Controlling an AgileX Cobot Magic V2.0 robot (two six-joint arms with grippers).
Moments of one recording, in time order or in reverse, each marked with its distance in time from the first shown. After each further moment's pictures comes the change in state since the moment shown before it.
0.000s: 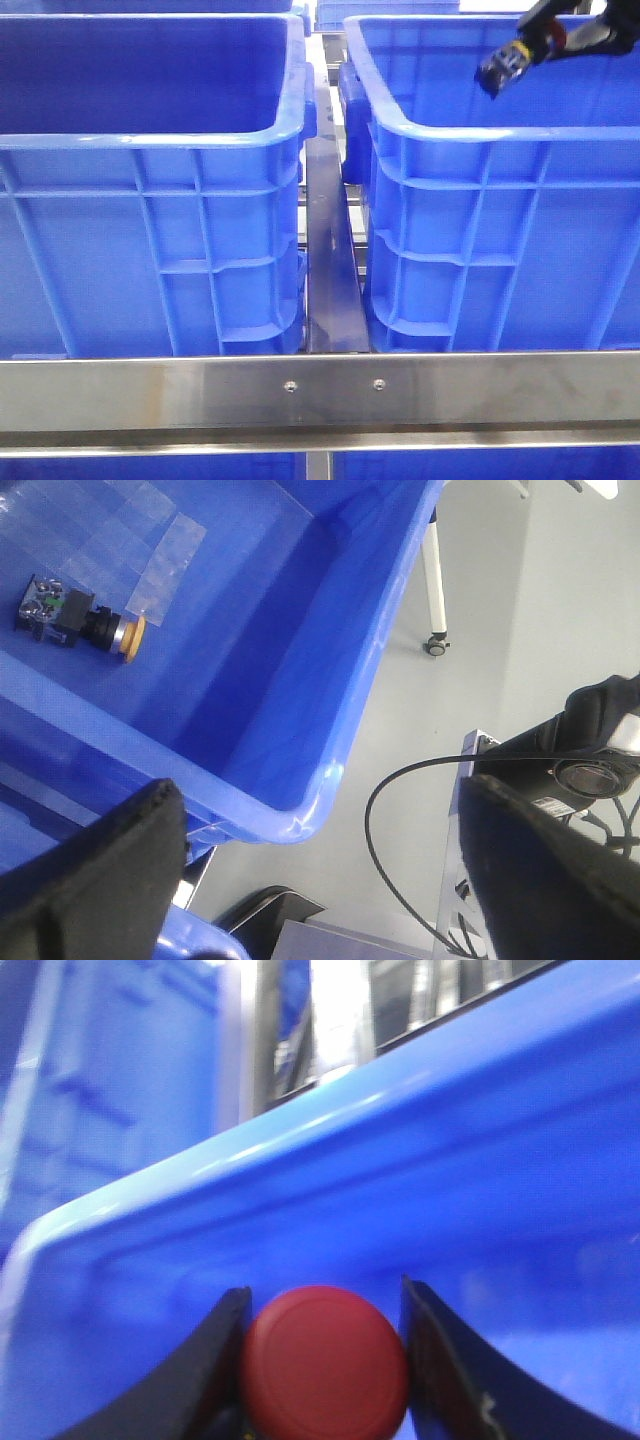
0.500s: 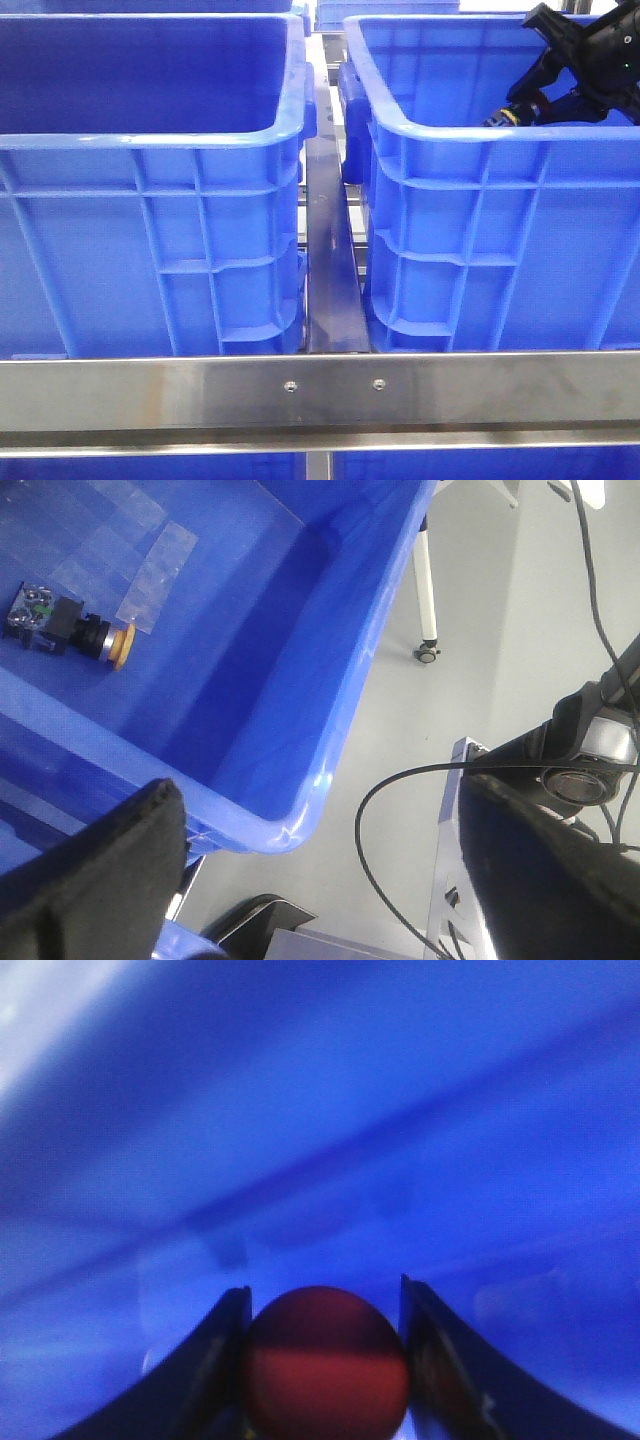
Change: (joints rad) left arm 0.000 0.000 0.000 -0.023 0.000 0.000; right arm 0.000 0.179 -0.088 0.006 -0.078 0.000
